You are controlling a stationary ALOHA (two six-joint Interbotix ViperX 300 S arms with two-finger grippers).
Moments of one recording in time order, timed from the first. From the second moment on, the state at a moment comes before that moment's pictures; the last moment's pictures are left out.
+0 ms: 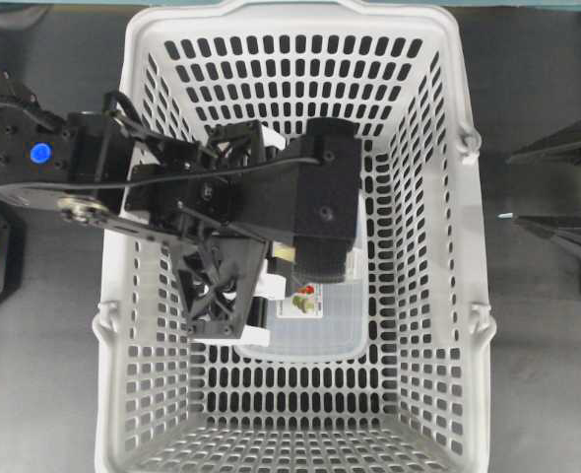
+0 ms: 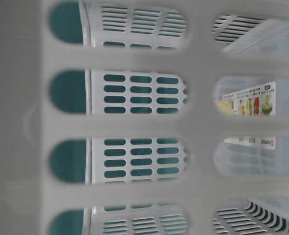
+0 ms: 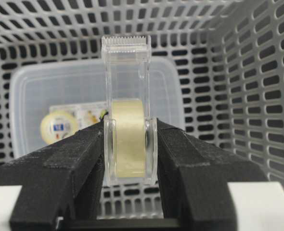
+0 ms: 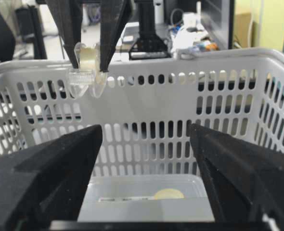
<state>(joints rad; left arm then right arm) -0.13 -0.01 -0.18 0.04 1.12 -0.08 0.00 -1.00 1.17 0.01 -0.18 0.03</state>
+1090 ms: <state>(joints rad) -0.14 0.01 -0.17 0.04 1.11 -0.08 0.00 -1.00 1.17 0.01 -0.18 0.03</state>
